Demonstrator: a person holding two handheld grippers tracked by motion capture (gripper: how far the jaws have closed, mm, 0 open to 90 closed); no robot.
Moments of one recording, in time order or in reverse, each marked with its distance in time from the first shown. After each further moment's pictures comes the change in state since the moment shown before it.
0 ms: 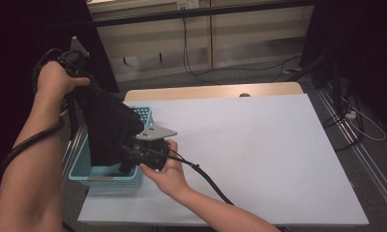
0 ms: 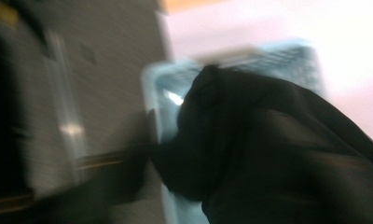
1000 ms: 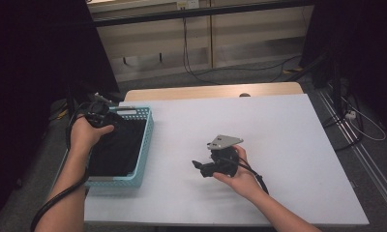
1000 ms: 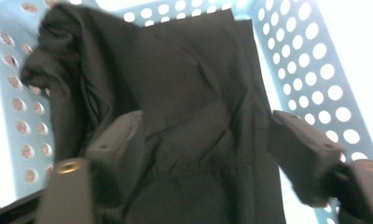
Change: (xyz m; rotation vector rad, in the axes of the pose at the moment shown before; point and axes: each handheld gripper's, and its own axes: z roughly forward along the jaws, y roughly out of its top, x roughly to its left) left arm -0.047 -0.083 0.110 -0.107 -0.194 0.002; right arm -0.112 -0.081 -0.113 0.260 -0.131 -0.072
